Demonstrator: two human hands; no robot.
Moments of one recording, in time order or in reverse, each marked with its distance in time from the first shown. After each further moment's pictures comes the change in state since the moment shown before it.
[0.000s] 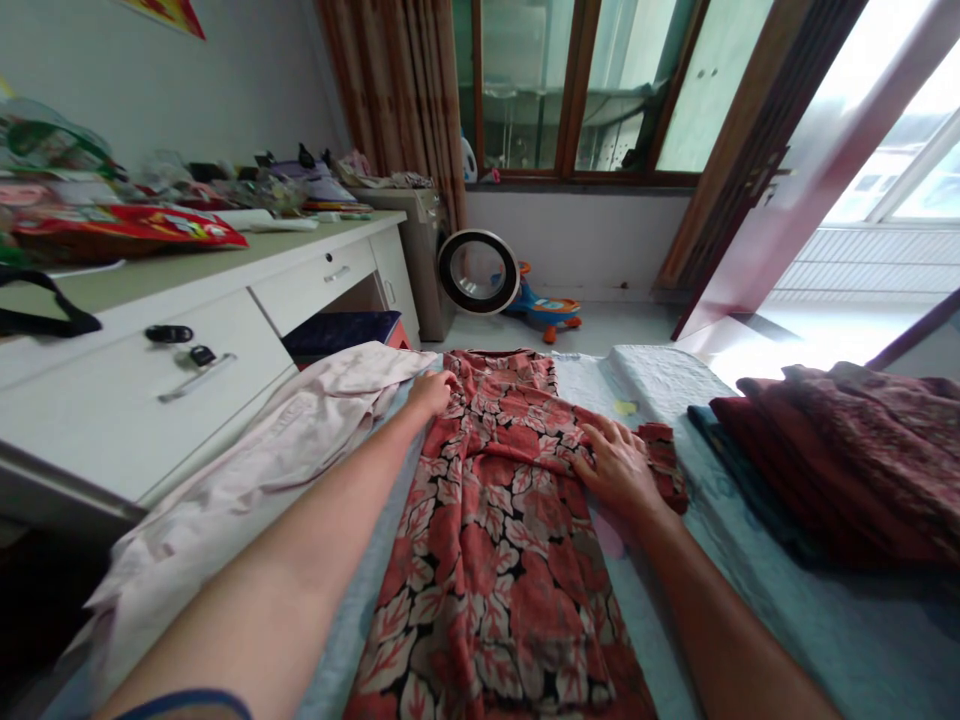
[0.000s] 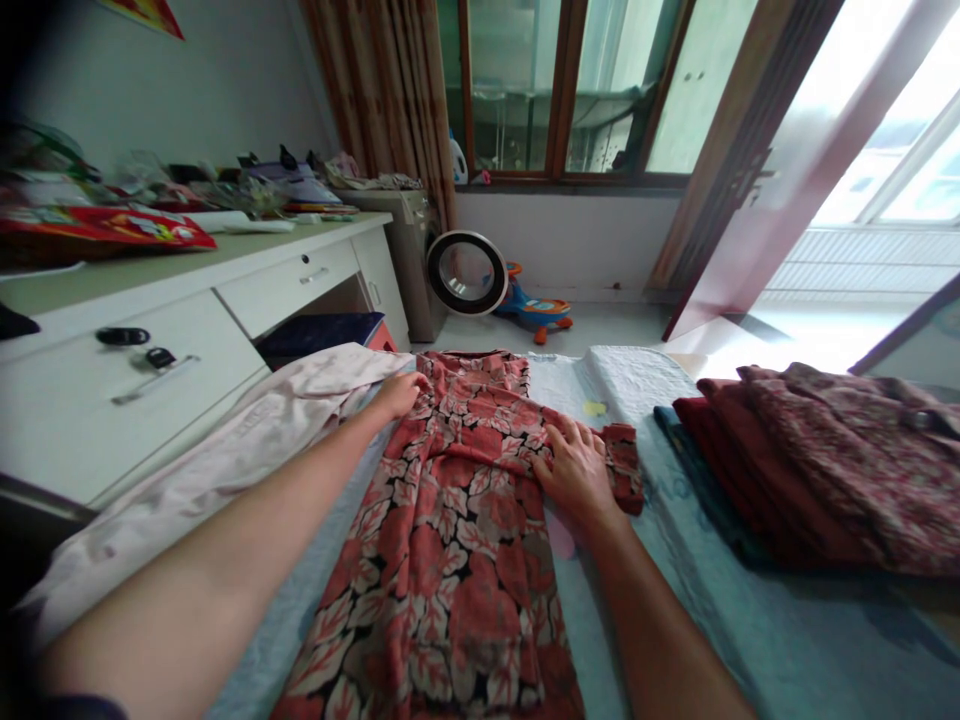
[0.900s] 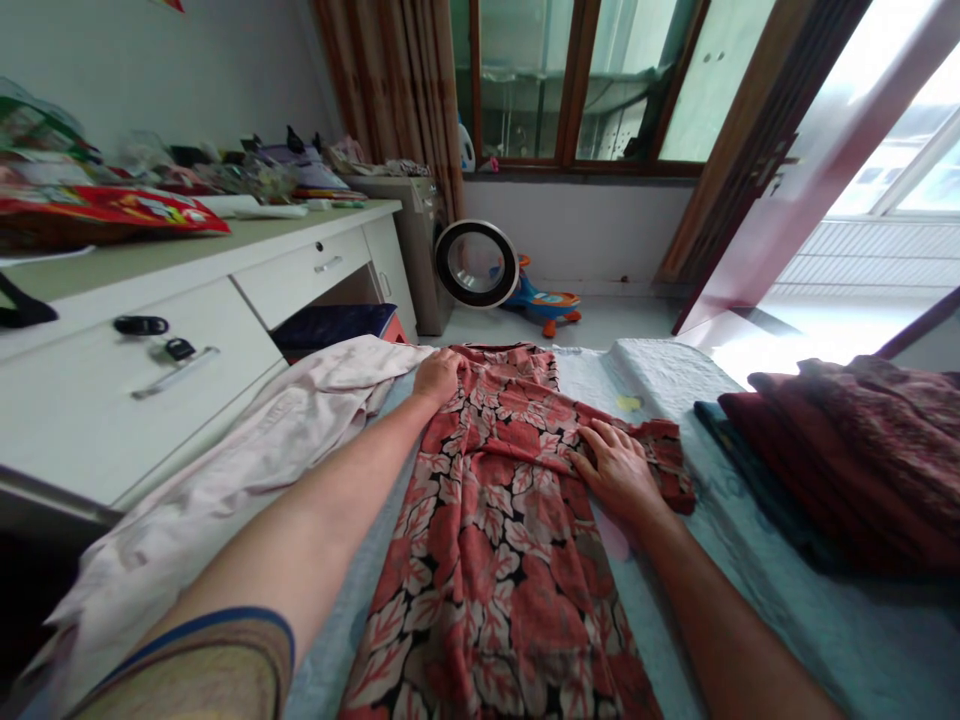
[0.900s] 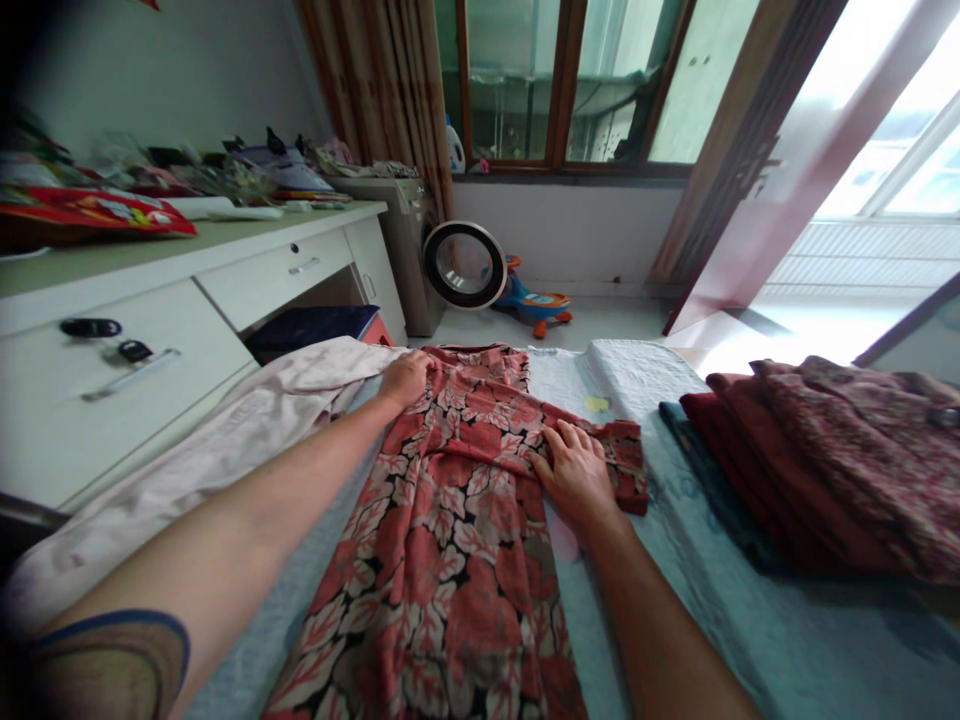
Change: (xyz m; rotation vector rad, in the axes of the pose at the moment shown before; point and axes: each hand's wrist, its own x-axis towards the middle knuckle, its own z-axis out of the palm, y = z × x) left_hand 0.024 0.008 0.019 0.130 0.115 0.127; right_hand -0.001 0.004 0.019 0.061 -0.047 0.011
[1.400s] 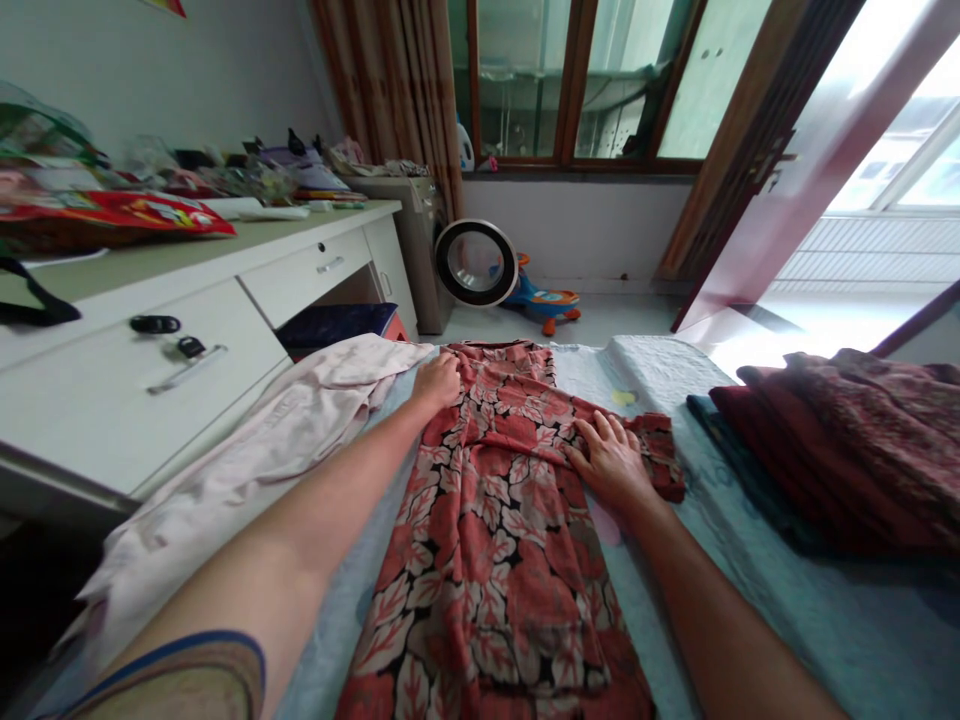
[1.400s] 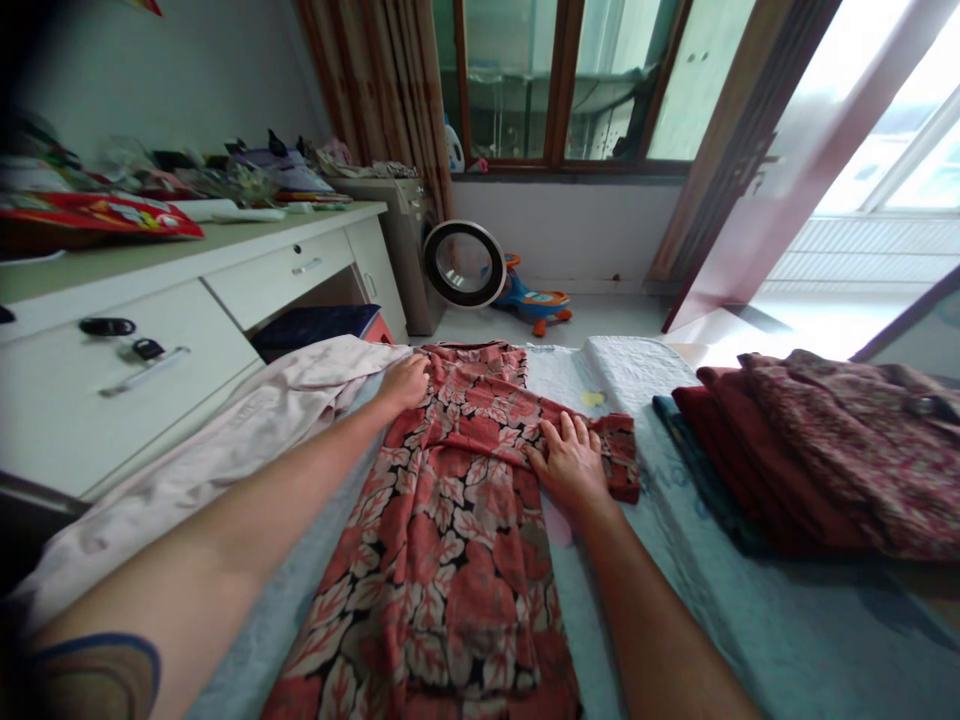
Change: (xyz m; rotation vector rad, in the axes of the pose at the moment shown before) left_hand -0.020 0.015 -0.012 0.031 -0.074 -0.049; right_hand -0.002 -0.003 0.002 -0.085 -0.033 0.066
